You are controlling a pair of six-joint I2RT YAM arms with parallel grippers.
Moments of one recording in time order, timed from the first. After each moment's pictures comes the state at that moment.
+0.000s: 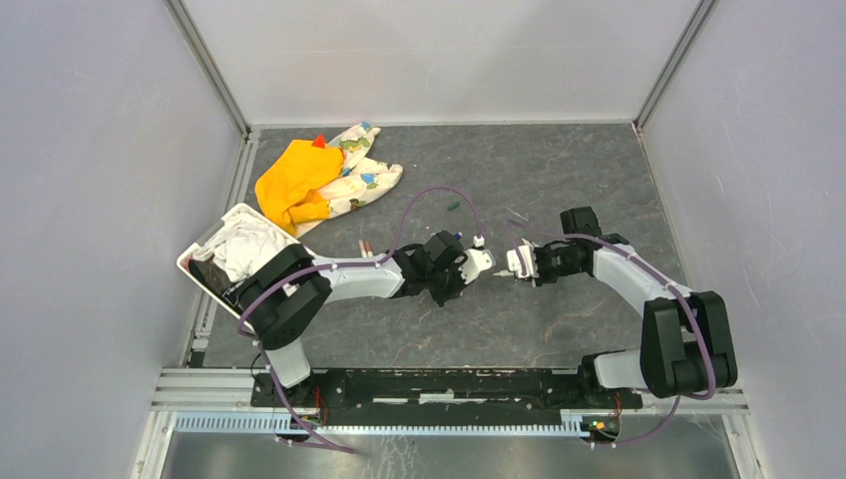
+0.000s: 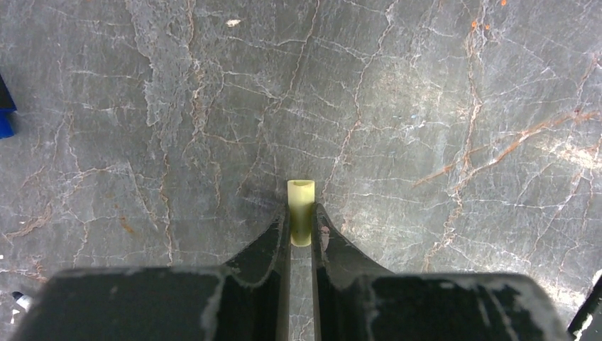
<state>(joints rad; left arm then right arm) -0.94 1.76 0.95 -0.10 0.16 0.20 0.15 1.35 0.70 -0.56 -0.82 -1.55</state>
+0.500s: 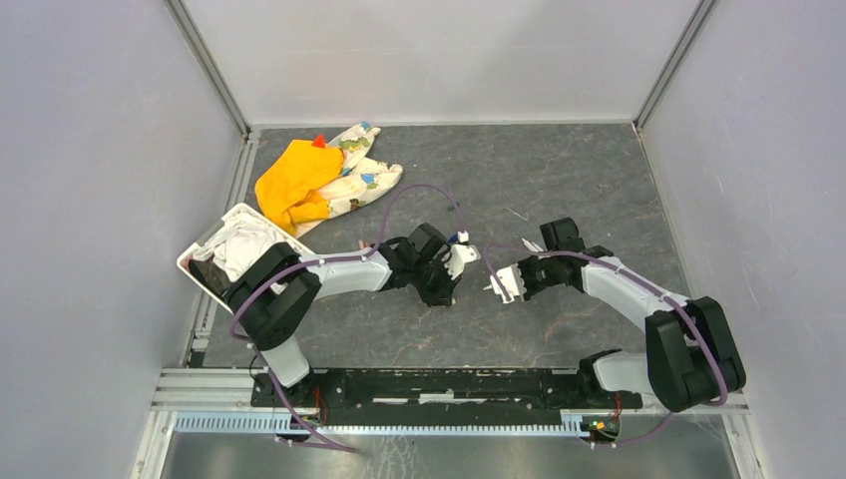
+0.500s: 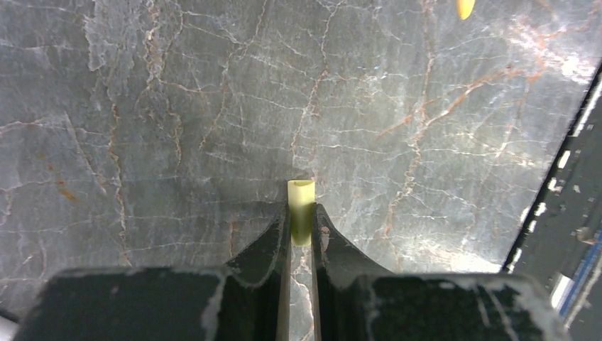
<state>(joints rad) -0.86 1.72 0.92 -0.16 0.37 0.16 0.30 1.30 0.62 -0.44 -0.67 -1.58</state>
